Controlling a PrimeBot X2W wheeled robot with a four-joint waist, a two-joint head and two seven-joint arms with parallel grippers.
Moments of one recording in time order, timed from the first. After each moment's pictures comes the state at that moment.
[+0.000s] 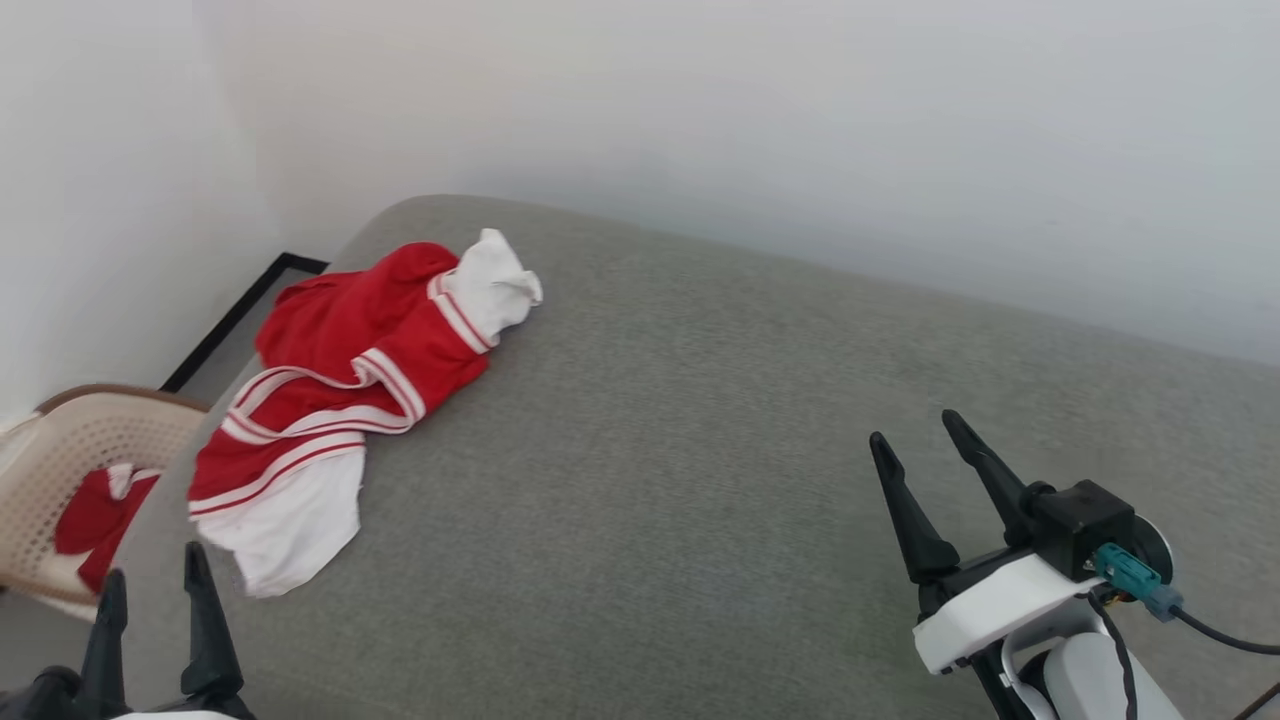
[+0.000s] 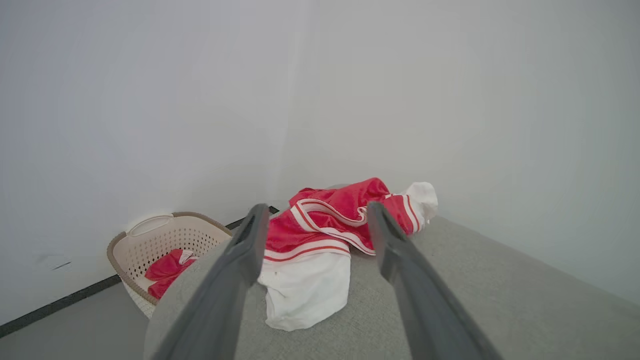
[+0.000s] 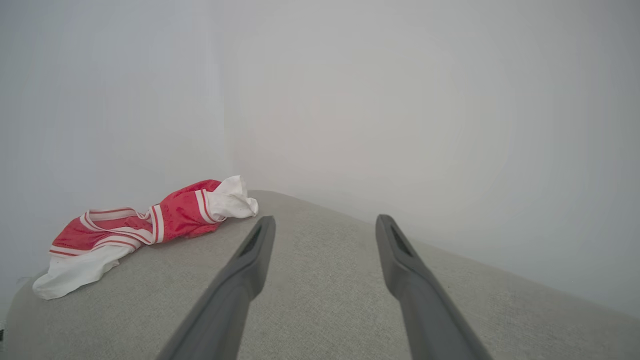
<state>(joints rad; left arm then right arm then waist) 0.10 0.07 0.27 0.12 -0.30 -0.12 -0.26 -0.18 -0.18 0.23 0.31 0.29 0.13 -0.26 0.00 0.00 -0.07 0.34</state>
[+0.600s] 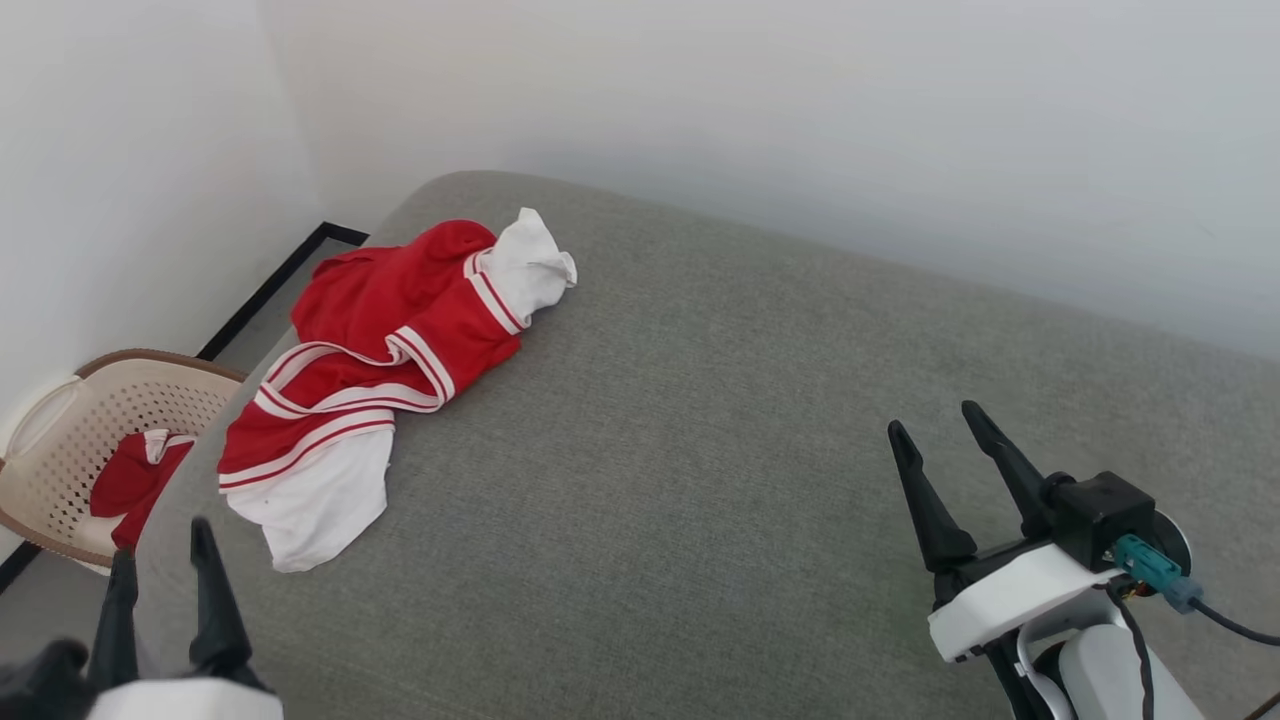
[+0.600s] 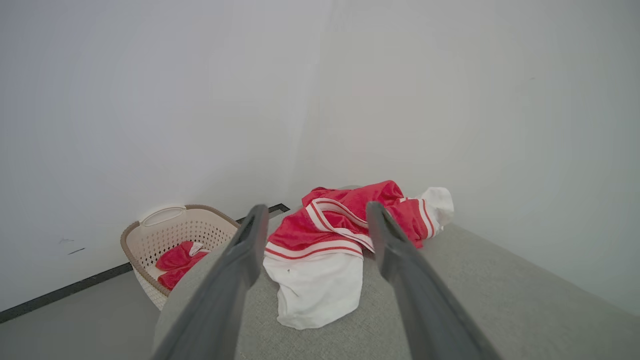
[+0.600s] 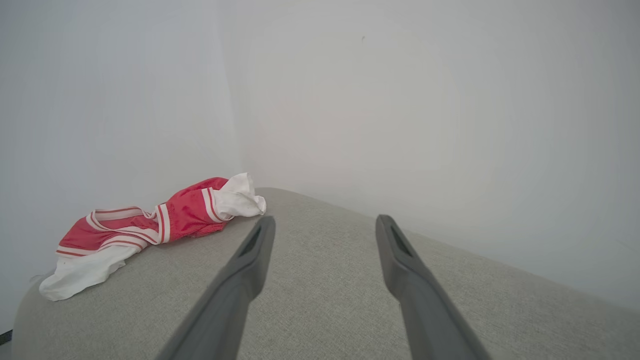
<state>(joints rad) 0.06 0.06 0.27 0.15 -0.32 -0.13 -0.26 -0.18 -0.18 0.21 0.31 0.30 0.13 -0.26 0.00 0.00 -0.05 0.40</state>
